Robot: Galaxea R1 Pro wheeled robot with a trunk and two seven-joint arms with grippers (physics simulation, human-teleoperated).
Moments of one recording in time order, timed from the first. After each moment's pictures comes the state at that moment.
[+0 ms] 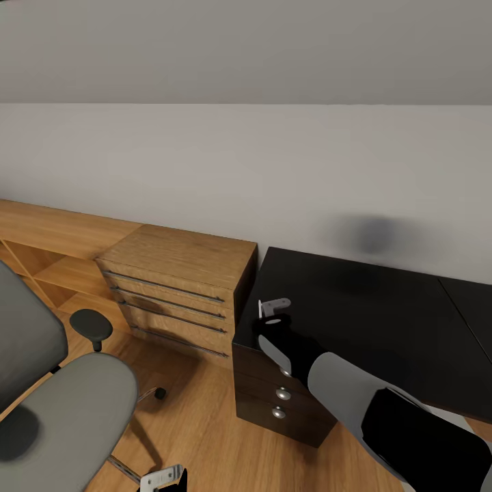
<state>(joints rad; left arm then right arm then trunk) 0.00 0.07 -0.41 -0.95 0.50 -0.15 0.33 -1.03 0.17 0.93 -0.41 -0.75 0.31 -0.49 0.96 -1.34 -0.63</state>
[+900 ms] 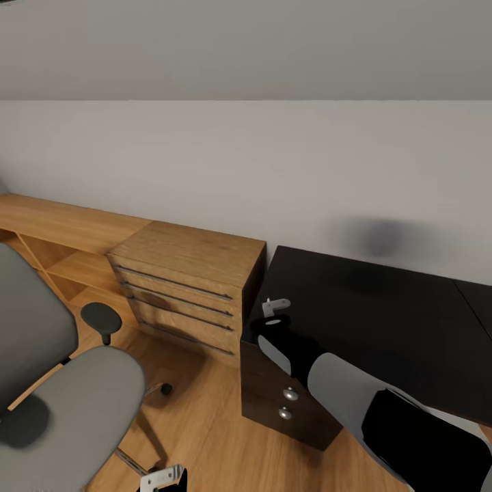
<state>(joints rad) 0.00 0.07 -0.41 -0.95 0.50 -0.15 0.33 -1.02 0.17 0.92 -0.42 -0.76 0.31 -0.49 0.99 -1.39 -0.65</state>
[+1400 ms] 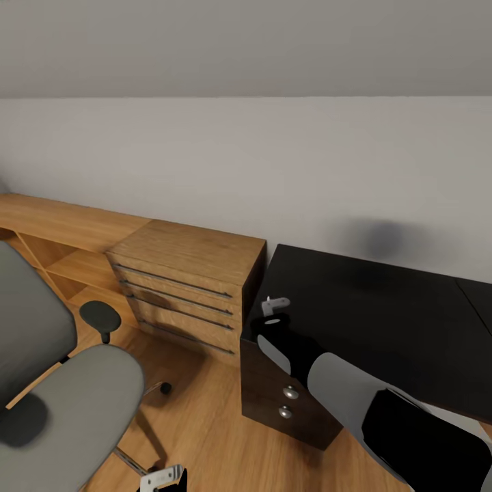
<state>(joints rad) 0.00 0.07 -0.41 -0.95 0.50 -0.15 0.33 -1.02 0.17 0.92 -0.43 -0.75 0.31 -0.49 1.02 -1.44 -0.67</state>
